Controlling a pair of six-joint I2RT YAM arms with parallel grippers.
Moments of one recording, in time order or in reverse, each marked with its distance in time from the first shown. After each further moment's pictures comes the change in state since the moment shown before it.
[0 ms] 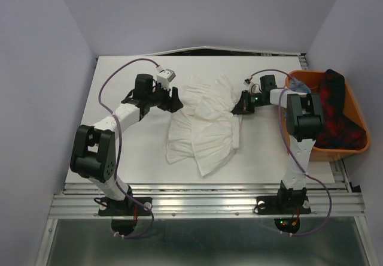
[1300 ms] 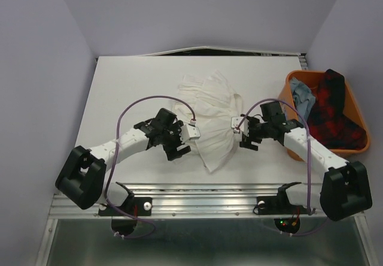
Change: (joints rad) left arm -0.349 -0.262 -0.278 -0.434 -0.198 0.666; right arm 0.245 -0.914 -0.578 -0.211 0.275 -1.240
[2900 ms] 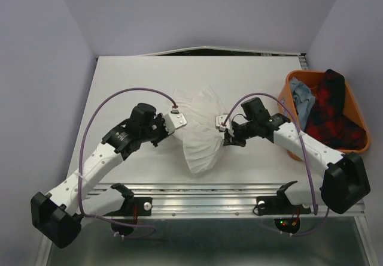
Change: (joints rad) left arm 0.034 -0.368 0.091 -0.156 -0.155 -0.082; right arm 0.242 0.063 0.109 -0.032 -0.106 0.183
